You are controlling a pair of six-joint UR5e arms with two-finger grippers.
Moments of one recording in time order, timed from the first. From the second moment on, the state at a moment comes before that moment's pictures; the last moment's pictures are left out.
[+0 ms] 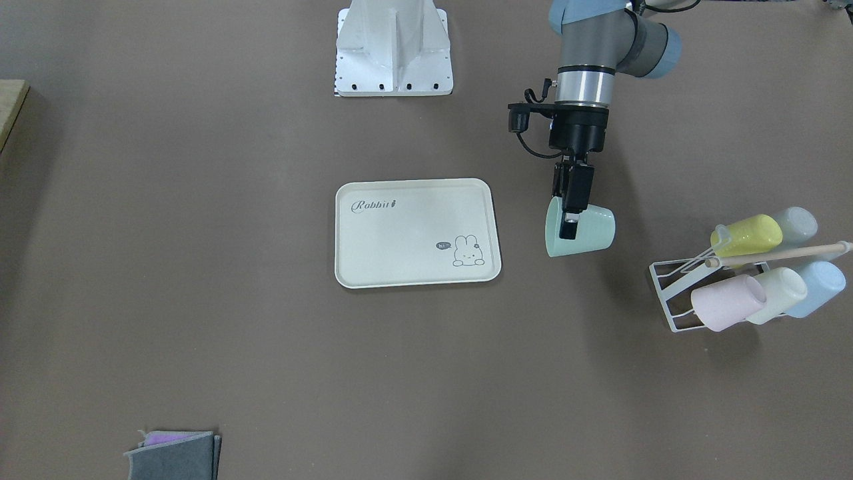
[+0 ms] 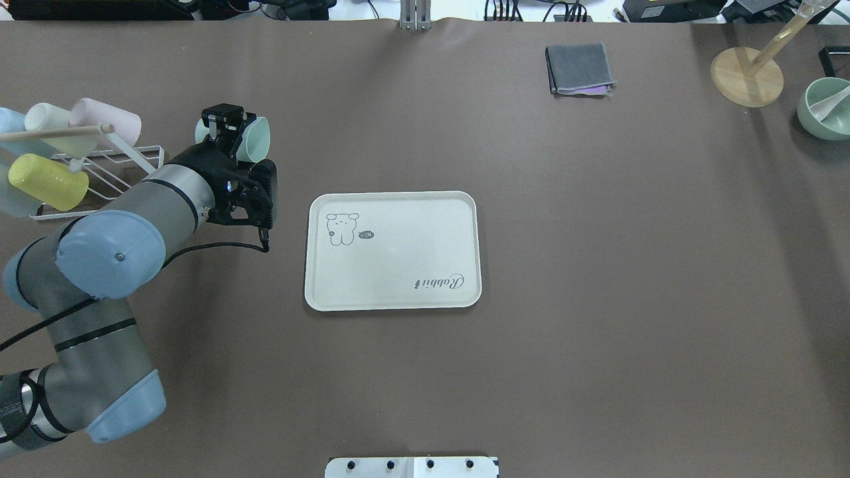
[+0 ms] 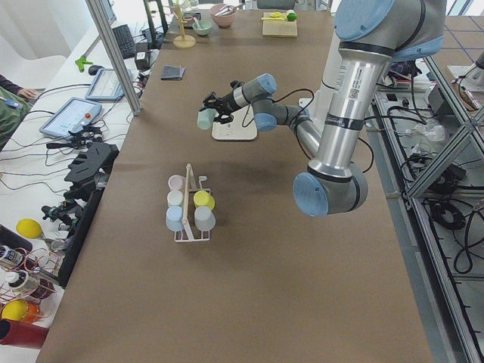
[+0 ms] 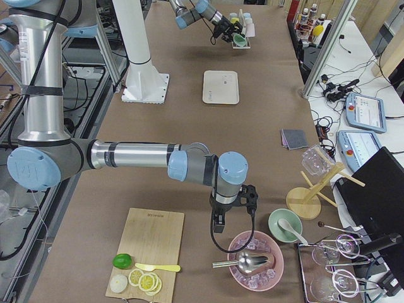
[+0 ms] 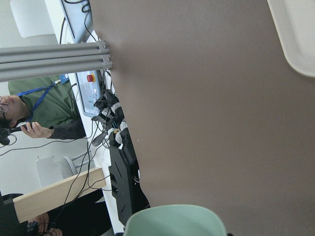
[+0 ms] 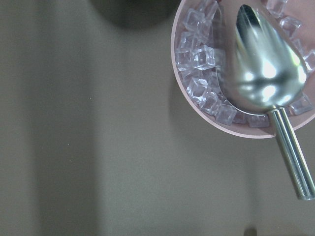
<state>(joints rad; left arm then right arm) -0.54 -1.86 -1.88 -2.21 -1.13 0.59 1.62 -1.61 1.65 -1.74 2.27 -0.11</state>
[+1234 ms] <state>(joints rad) -0.51 -2.08 -1.47 -3.01 -1.44 -0.17 1.62 -1.61 1.66 -1.72 2.31 -0.11</state>
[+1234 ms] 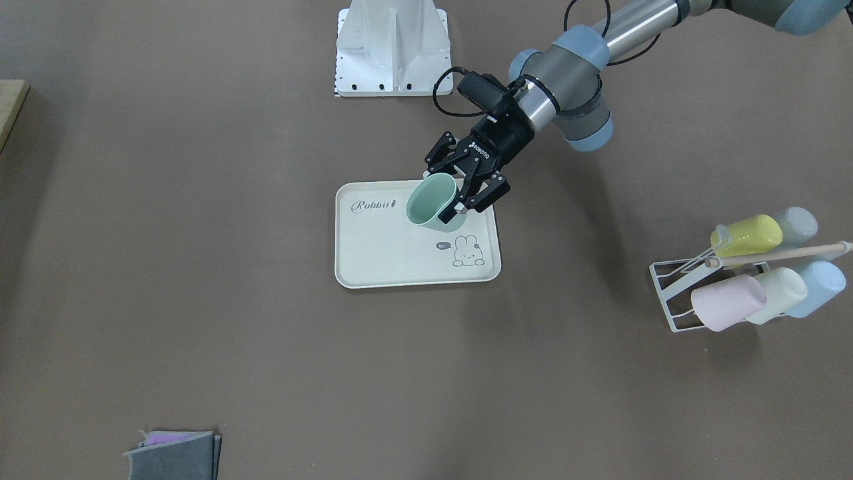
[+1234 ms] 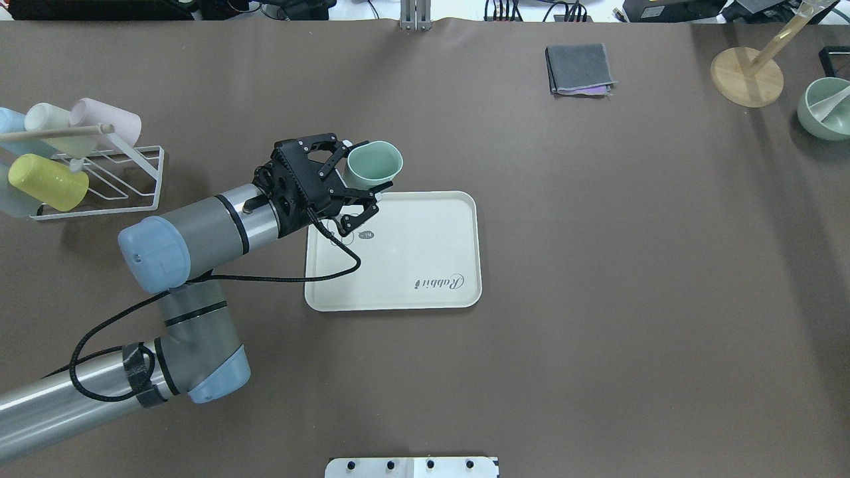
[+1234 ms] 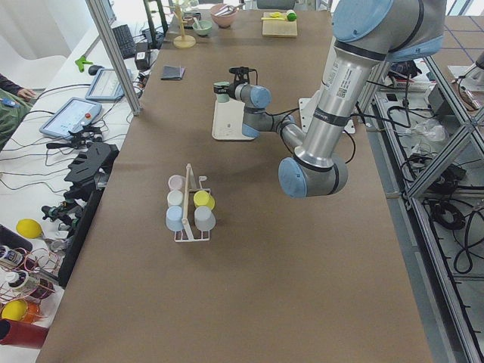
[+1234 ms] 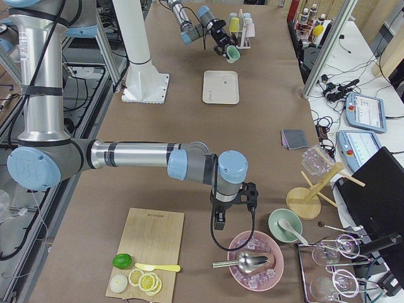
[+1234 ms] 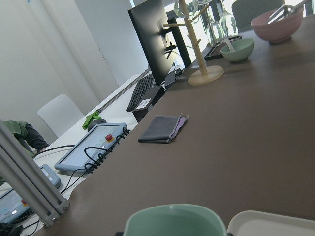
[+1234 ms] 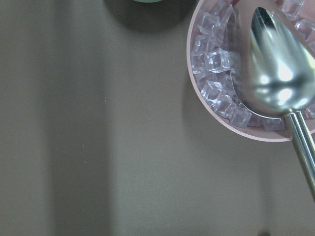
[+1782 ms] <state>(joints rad) -0.47 -2.14 -1.21 -3.36 -1.47 -0.38 1.62 -1.63 1.65 -1.66 2.32 -0.11</state>
